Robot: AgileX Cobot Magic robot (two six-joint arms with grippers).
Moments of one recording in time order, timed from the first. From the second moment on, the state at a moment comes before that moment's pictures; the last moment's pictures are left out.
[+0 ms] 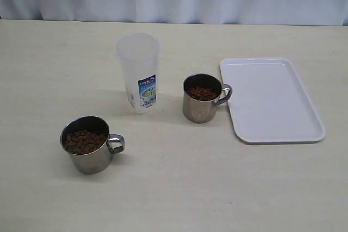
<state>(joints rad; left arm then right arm) 0.05 0.00 0.00 -0.04 0.16 0.03 0.17 0.06 0.00 0.08 -0.15 0.09</state>
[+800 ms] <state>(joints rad) 0.05 0.00 0.00 -0.04 0.16 0.03 0.46 1.63 -0.41 -0.46 -0.54 0.07</state>
